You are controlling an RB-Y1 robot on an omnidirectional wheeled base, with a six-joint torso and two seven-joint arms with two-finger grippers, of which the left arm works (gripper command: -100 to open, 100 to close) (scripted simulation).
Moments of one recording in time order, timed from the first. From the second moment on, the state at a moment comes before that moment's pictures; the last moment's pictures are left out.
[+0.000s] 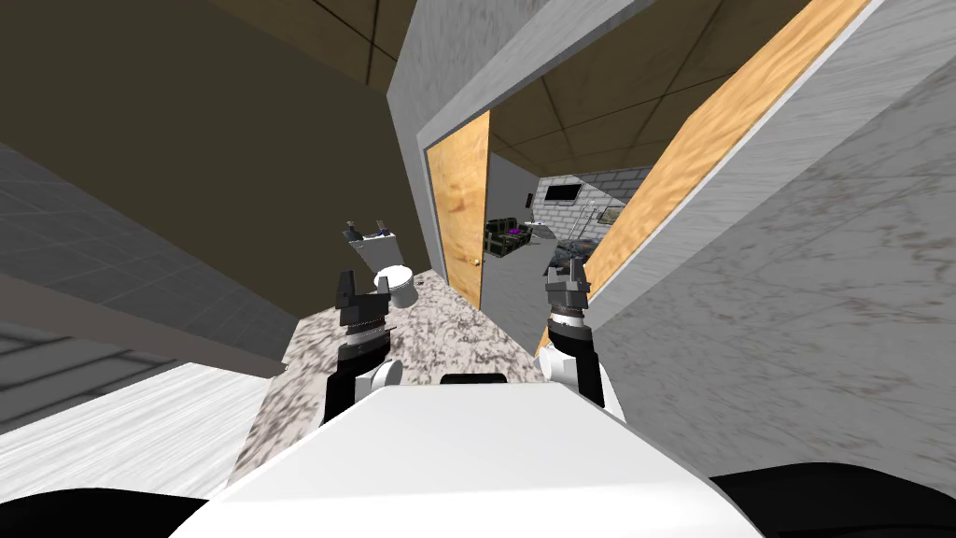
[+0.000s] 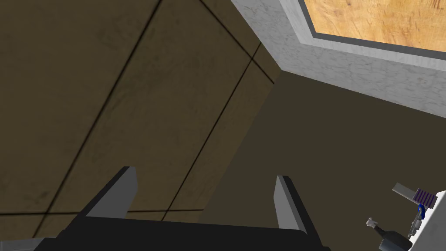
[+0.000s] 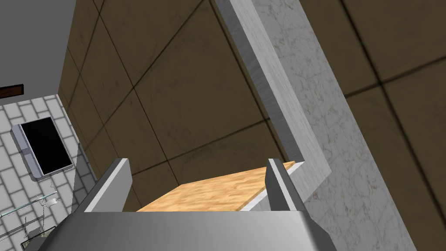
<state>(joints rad) 0.55 -0.04 0.02 -2.30 0.10 -0.56 0.00</state>
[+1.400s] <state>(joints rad) 0.39 0.04 -0.04 -1.95 0.11 -0.62 0.01</state>
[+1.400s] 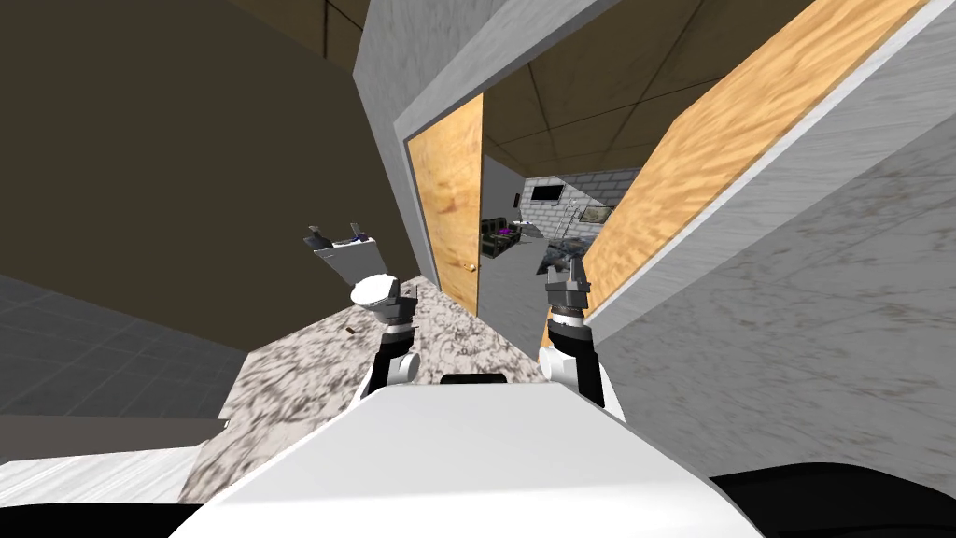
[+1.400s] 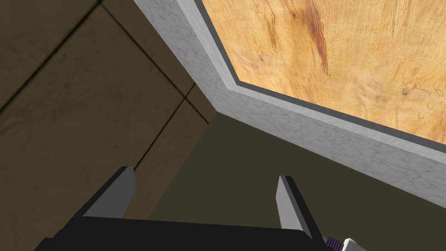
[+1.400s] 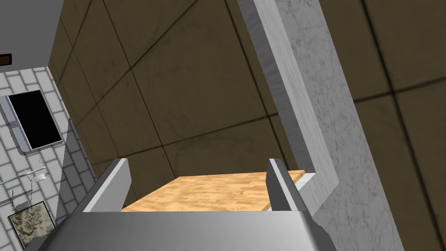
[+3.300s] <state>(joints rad) 0.16 0.07 -0.15 -1.45 0.13 -0.69 0.01</state>
